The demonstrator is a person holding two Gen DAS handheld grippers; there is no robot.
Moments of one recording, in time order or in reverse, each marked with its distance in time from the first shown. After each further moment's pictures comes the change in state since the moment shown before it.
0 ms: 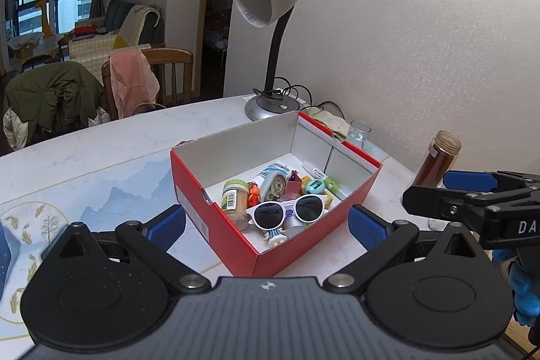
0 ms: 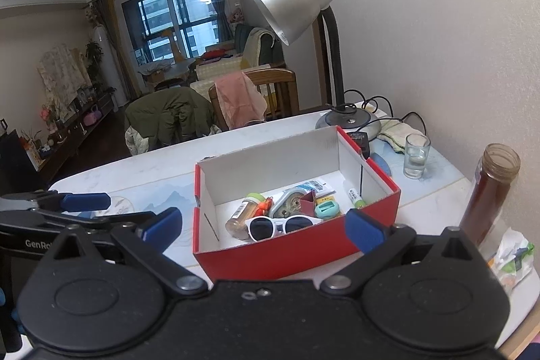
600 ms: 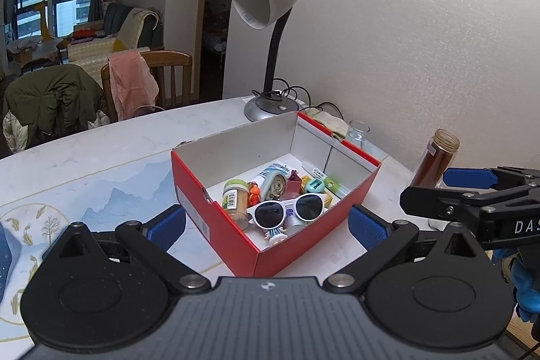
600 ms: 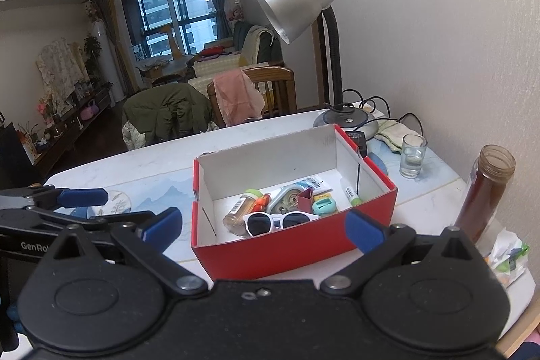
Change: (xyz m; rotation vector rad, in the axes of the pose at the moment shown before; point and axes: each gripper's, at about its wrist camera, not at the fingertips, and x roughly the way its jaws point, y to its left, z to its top) left arm -0.002 0.004 -0.004 0.001 -0.006 -0.006; right arm -0.003 0.006 -0.004 -0.029 0.004 -0.019
